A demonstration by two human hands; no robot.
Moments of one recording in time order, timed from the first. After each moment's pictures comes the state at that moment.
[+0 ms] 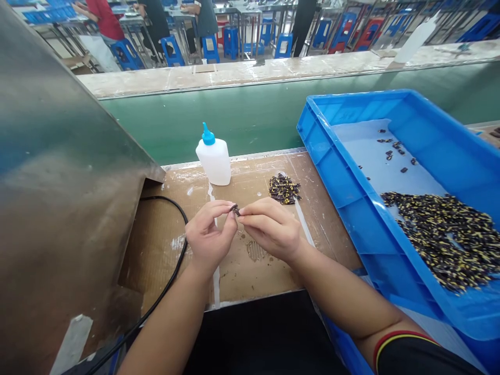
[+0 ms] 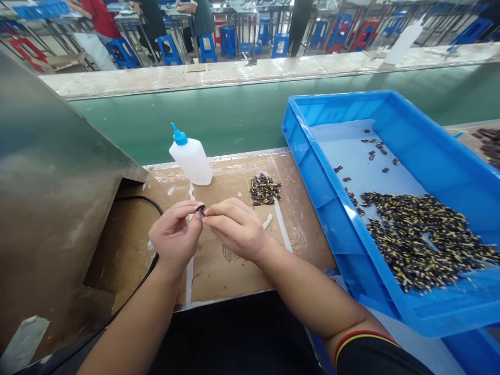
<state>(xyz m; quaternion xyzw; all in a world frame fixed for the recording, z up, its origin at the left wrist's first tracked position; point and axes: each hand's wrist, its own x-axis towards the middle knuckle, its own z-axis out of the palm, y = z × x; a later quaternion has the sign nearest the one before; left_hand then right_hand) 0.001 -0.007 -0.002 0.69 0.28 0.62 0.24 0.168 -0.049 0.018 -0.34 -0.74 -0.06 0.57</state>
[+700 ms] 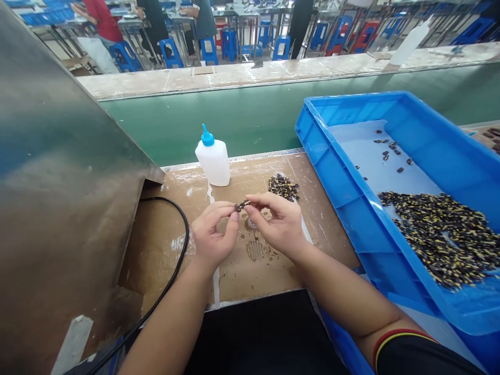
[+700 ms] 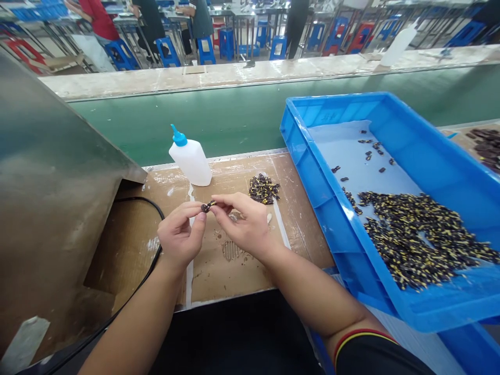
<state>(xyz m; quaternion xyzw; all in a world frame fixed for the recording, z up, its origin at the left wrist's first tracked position) -0.003 -0.006 -0.003 0.74 0.27 0.57 0.24 0.169 -0.050 0.019 -0.46 -0.63 0.13 0.62</state>
